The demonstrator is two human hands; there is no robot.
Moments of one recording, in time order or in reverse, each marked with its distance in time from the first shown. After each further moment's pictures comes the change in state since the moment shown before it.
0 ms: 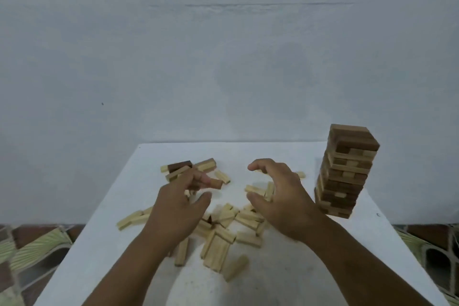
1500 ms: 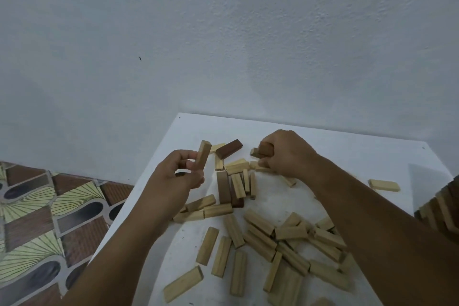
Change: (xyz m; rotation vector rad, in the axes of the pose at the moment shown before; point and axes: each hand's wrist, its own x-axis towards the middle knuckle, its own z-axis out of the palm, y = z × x) left_hand 0.058 -0.106 -0.067 -0.281 0.067 -0.459; right_hand 0.191 0.015 0.110 -0.417 -0.319 0.099
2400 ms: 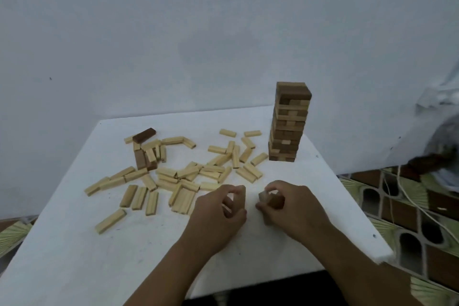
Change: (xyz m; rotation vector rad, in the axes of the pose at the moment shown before) left_hand -0.191 -0.010 0.174 0.444 -0.362 0.501; right_hand -0.334 0.101 0.014 0.205 0.304 0.349
